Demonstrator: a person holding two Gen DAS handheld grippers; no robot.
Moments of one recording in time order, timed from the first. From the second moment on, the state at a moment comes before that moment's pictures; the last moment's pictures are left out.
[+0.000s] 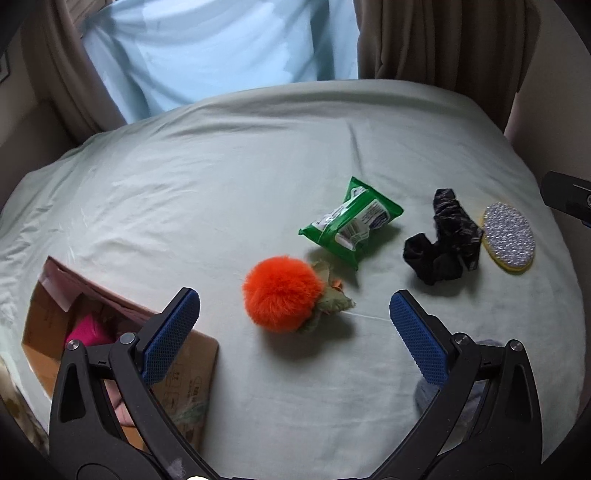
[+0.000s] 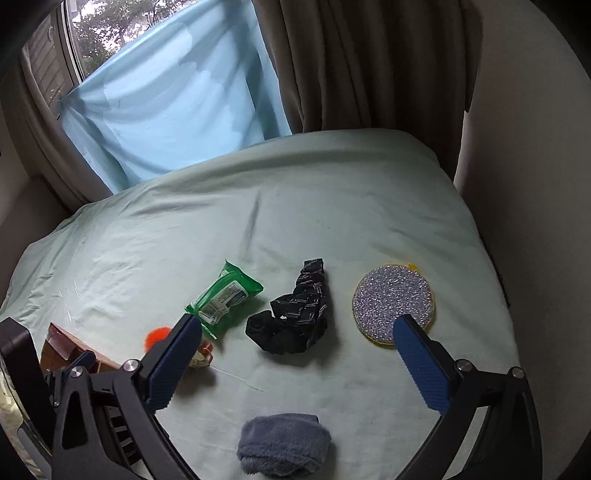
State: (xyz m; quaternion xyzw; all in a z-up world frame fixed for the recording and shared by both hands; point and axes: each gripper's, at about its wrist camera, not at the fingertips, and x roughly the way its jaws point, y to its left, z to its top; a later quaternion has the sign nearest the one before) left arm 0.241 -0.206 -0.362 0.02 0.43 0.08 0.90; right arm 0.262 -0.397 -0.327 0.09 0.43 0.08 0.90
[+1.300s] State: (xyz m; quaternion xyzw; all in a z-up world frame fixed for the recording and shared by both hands) left arm 0.334 -0.188 -0.482 0.03 0.48 0.05 0.87; right arm 0.376 -0.373 -0.458 0.08 0.50 0.07 0.86
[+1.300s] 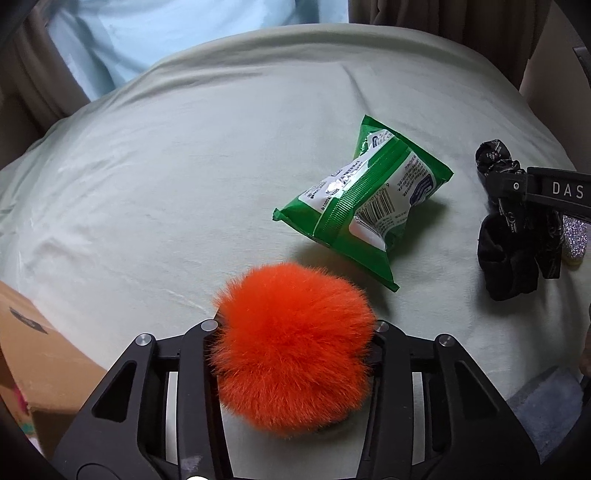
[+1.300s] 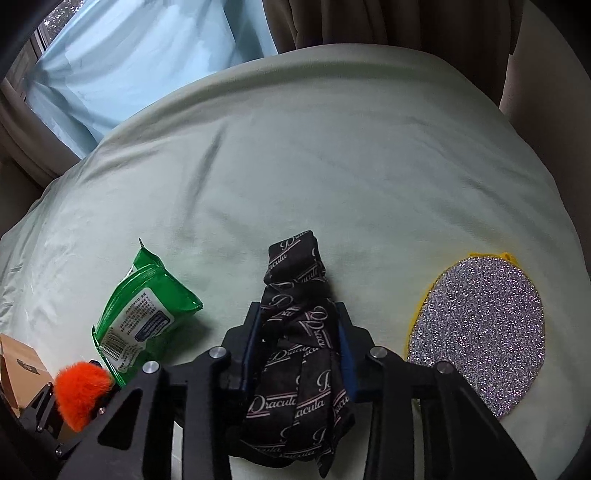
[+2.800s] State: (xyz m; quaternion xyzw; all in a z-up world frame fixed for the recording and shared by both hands) left arm 0.150 -0.008 -0.145 -0.03 0.41 0.05 0.91; right arm 0.143 -0.211 -0.137 0.09 0.41 0.13 0.90
